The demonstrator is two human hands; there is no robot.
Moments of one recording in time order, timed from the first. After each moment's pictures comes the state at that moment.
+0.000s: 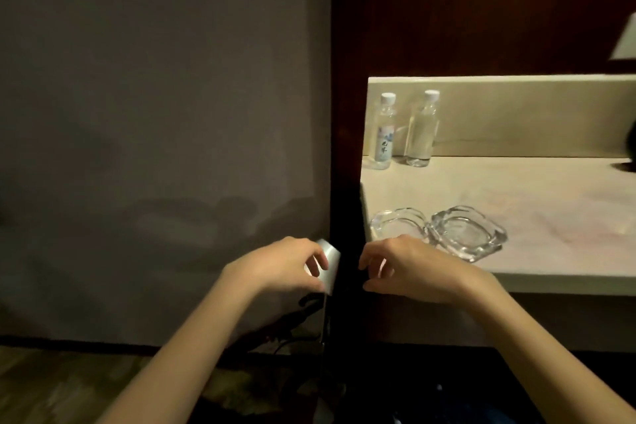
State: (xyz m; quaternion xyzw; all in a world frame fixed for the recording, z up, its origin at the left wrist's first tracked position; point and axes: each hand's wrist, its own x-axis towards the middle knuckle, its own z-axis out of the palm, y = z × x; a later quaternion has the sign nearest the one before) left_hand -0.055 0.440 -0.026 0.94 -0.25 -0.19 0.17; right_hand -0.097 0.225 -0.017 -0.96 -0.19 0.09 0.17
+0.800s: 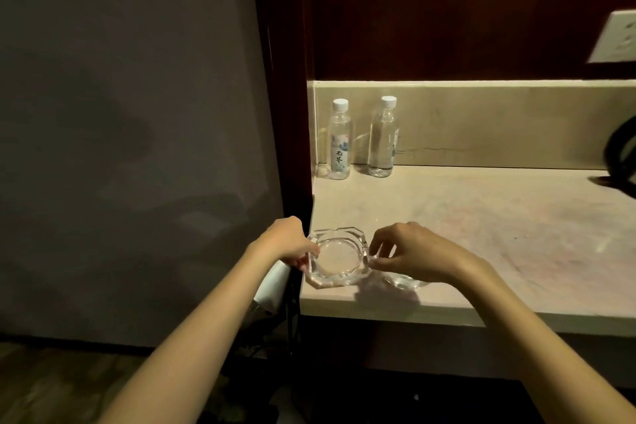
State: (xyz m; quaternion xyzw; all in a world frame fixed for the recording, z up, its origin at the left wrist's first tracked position) left_hand 0.031 0.307 -0.044 0.94 -0.03 -0.21 0.27; right_hand -0.037 0.094 -0.018 -0.97 -0.15 0.09 0.19
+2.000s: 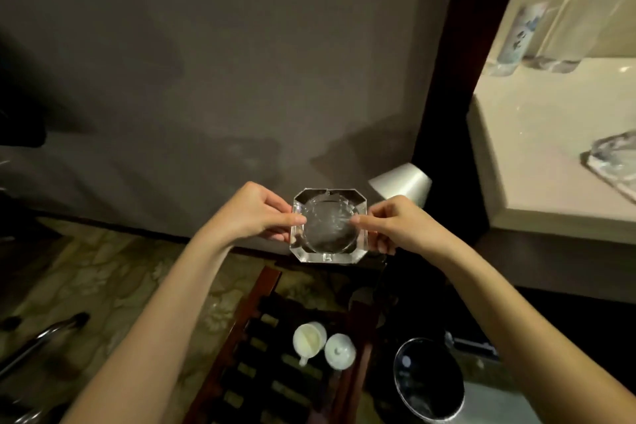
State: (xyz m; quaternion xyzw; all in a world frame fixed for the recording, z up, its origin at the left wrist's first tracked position) left_hand -0.047 0.606 -0.098 0.84 0.07 -0.19 0.50; right_hand -0.045 0.370 -0.135 -0.79 -0.08 0.22 0.57
